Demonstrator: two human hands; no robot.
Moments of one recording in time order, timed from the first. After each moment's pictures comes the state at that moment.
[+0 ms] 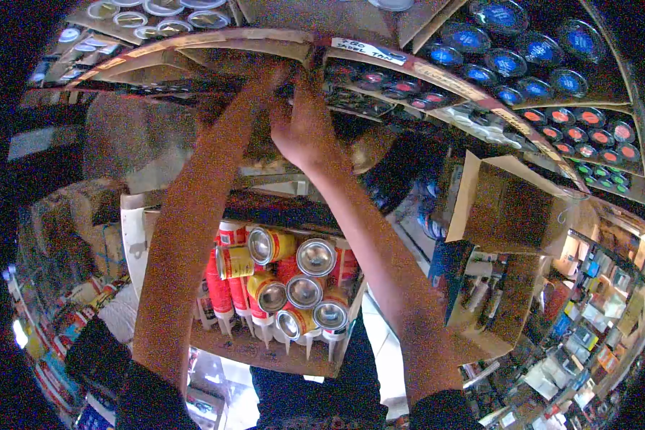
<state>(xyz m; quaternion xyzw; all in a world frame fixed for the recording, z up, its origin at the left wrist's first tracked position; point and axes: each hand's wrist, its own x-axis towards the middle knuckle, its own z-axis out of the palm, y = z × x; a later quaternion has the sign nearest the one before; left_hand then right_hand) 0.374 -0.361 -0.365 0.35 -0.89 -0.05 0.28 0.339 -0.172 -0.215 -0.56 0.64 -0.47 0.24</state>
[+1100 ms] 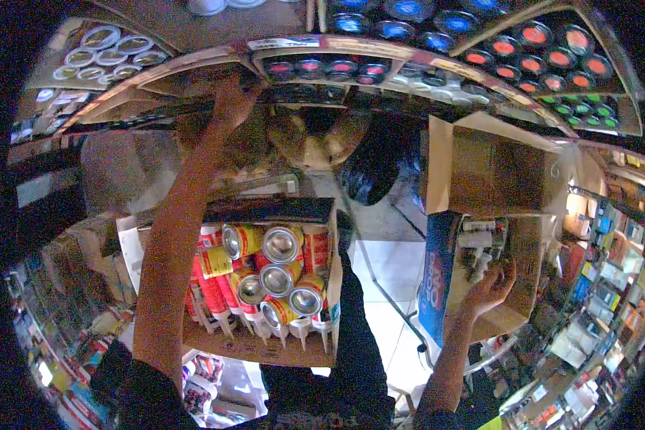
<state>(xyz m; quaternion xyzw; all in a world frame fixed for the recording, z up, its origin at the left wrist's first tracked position) 0.398 -0.280 -0.270 0.45 -0.86 -0.24 0.06 0.164 0.311 -0.188 -0.13 0.85 -0.51 -0.05</state>
